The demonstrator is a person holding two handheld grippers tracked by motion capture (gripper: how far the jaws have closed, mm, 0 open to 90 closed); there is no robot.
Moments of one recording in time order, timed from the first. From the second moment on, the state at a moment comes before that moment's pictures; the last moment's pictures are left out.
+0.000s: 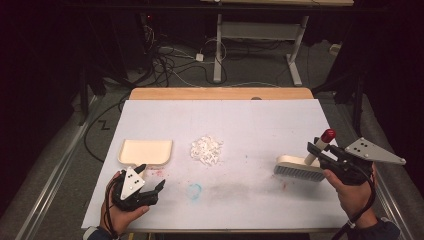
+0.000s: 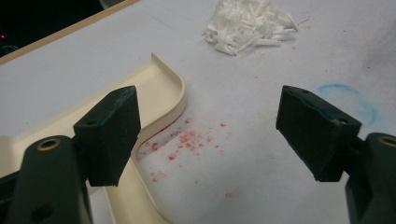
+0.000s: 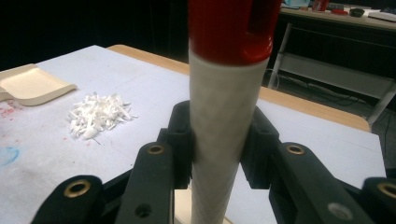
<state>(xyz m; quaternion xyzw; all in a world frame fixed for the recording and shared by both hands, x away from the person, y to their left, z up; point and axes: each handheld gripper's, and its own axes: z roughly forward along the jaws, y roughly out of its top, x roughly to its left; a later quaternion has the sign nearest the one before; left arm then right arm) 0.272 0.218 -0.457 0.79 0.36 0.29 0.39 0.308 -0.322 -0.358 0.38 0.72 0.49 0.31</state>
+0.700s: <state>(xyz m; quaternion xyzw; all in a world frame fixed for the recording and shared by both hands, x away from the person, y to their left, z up) 0.269 0.237 -0.464 0.77 0.47 0.28 0.34 0.317 -0.315 -0.352 0.37 0.71 0.50 0.32</state>
